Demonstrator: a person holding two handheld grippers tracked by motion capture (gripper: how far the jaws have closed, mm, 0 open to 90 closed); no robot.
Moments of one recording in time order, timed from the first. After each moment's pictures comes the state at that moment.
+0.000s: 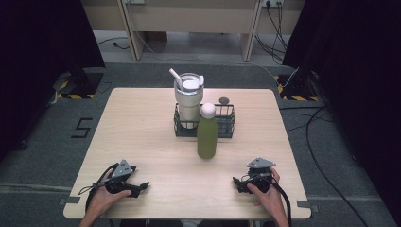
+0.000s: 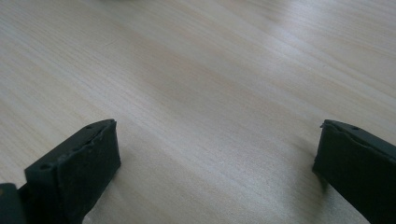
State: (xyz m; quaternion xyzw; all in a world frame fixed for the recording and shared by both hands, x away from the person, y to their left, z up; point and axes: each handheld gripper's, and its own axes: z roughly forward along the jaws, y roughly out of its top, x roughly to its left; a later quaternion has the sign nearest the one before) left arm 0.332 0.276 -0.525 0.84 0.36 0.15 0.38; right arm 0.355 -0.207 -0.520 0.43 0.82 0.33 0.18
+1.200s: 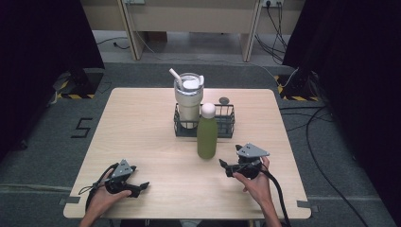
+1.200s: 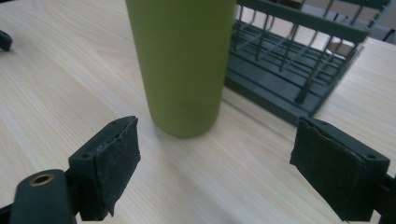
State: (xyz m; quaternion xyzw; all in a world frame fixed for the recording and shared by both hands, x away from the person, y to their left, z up) left arm 0.333 0.276 -0.525 0.84 0.36 0.15 0.38; right arm 0.374 -0.167 -0.471 0.34 0.80 0.45 0.22
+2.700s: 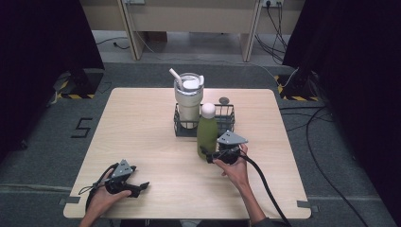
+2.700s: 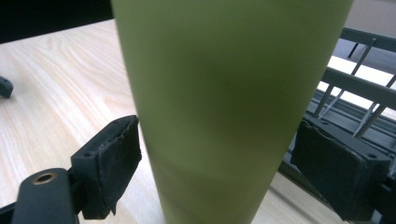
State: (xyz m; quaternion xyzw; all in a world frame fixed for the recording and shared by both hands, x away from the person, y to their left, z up) left arm 0.332 0.276 -0.525 0.84 0.36 0.15 0.38; right arm 0.421 -0.110 -0.478 0.31 0.78 0.50 0.21
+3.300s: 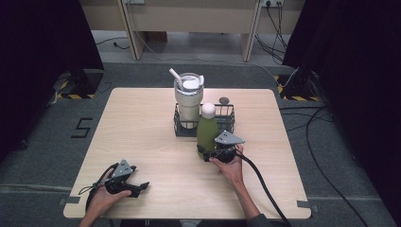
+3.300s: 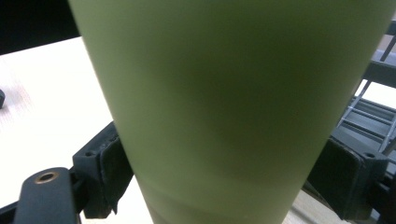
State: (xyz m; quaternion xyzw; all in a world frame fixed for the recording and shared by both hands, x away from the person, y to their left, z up) left arm 0.332 0.276 -0.525 0.84 0.36 0.15 0.38; right arm 0.433 -0.102 -0.498 0.31 0.77 0.52 0.20
